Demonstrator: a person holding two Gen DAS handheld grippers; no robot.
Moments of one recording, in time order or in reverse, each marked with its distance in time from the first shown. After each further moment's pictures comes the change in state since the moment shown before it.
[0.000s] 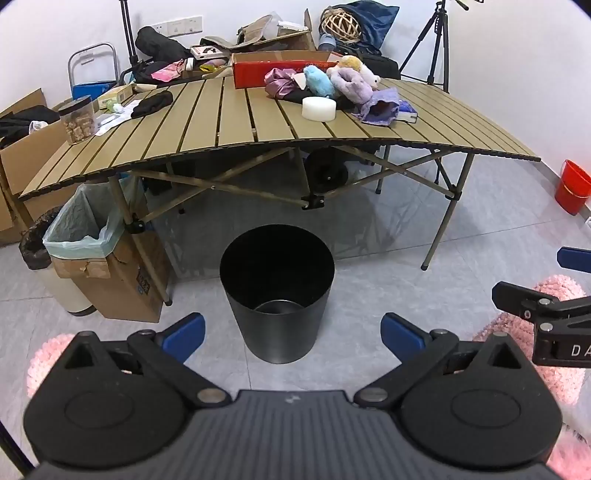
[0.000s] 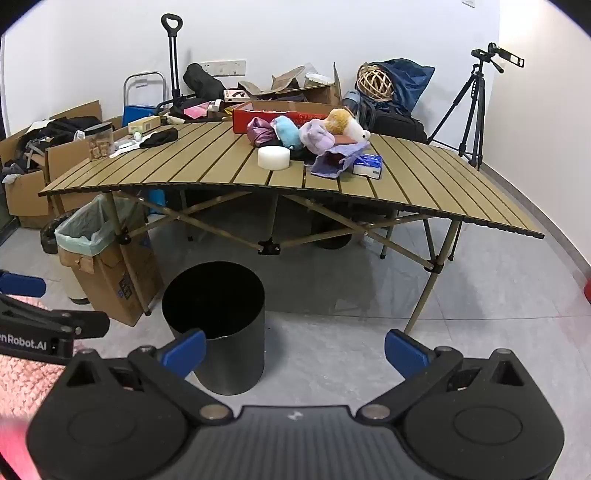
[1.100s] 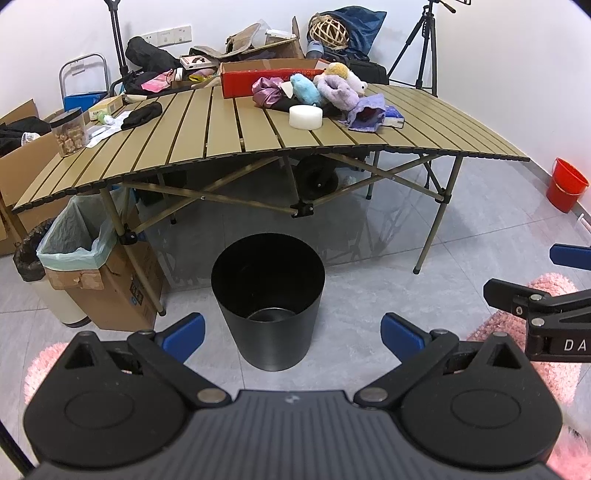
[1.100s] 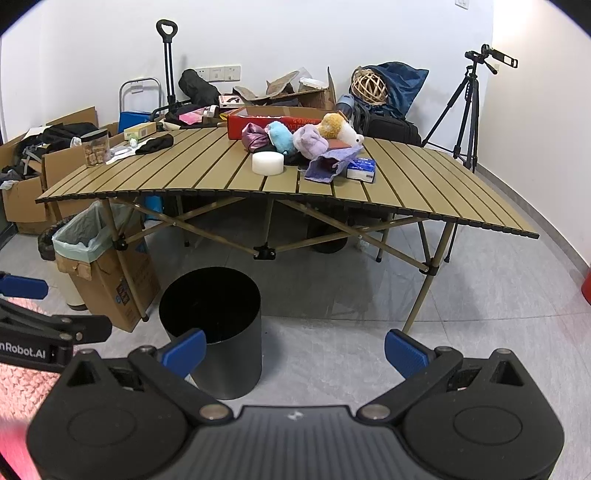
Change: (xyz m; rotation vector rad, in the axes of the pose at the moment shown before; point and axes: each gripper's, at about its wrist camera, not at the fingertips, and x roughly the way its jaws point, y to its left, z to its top) left arm -0.004 -0.009 0.003 0.026 -0.028 -0.015; right arm -0.008 -0.006 0.003 0.009 -0.012 -0.002
